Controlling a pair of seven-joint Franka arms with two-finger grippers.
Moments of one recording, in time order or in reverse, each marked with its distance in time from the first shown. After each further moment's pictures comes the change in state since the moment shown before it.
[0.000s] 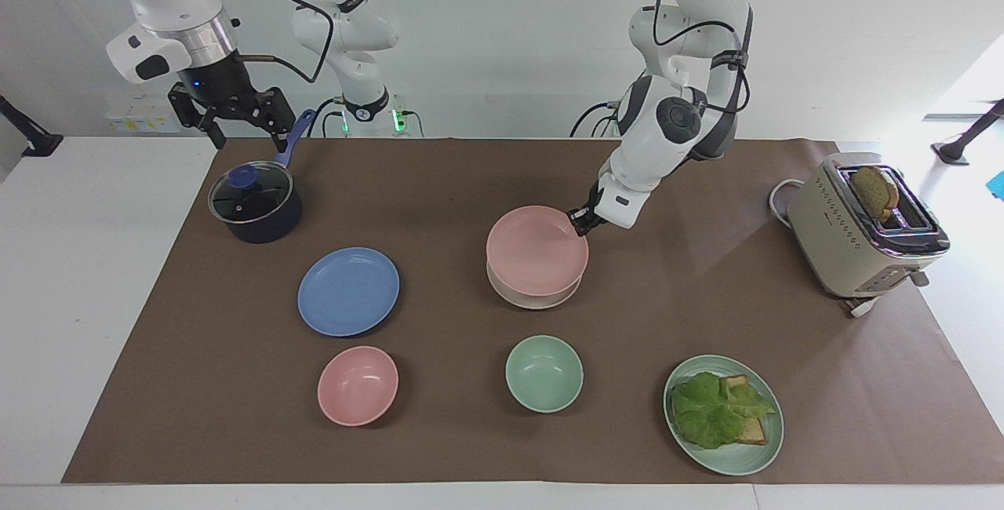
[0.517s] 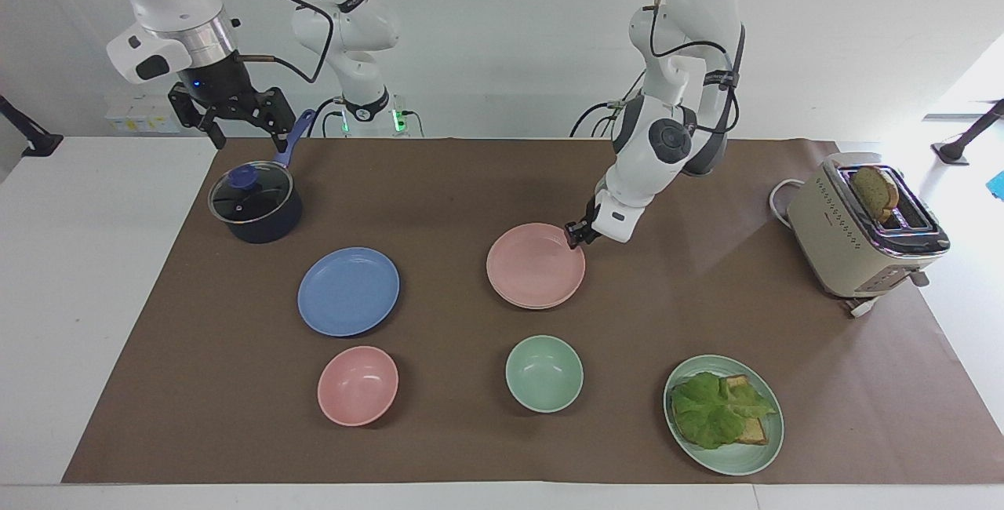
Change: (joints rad) left arm 0.000 -0.002 0.005 0.007 0.000 -0.004 0.001; right arm 0.000 0.000 0.000 0.000 0.000 0.004 -0.001
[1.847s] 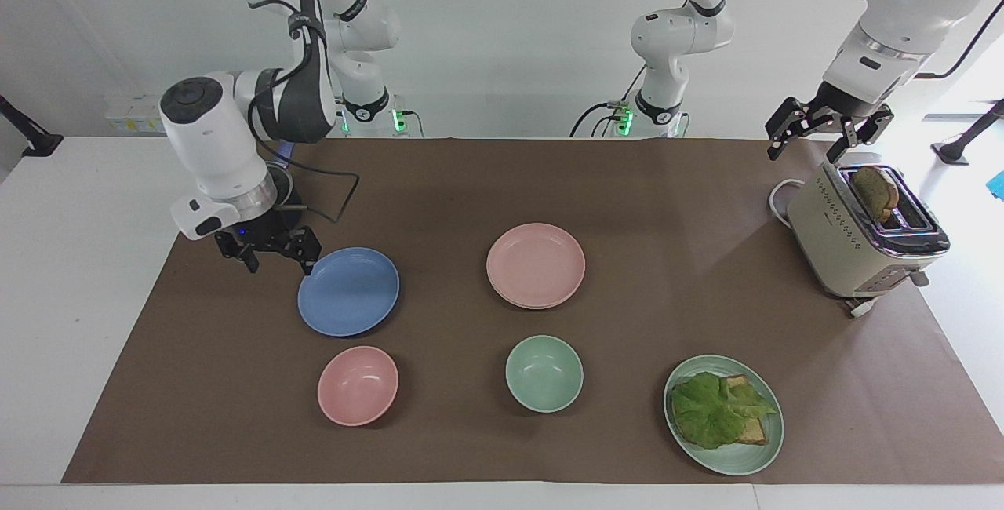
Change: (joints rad) left arm 0.408 -0.222 0.044 0.505 0.264 -0.691 0.750; right arm -0.007 0.244 0.000 -0.312 0.002 0.662 -0.006
